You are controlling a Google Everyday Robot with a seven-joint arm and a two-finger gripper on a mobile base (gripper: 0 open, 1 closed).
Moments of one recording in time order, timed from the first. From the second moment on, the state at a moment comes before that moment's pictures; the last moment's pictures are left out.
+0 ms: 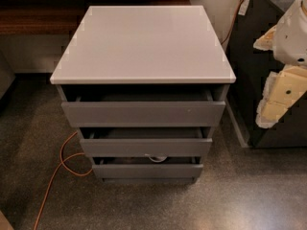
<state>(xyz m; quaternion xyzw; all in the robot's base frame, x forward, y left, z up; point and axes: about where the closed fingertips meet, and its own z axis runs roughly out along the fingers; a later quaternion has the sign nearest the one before) 0.438 -0.216 0.977 -0.60 0.78 -0.04 0.16</state>
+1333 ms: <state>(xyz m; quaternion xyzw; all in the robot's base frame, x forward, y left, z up) 0.444 -0.209 0.967 -0.60 0.78 -0.03 0.17</state>
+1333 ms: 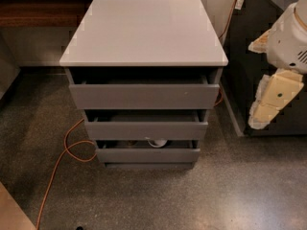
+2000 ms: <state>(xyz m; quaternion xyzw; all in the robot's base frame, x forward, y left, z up) 0.469 -0.169 0.907 -0.61 0.76 0.02 0.21</state>
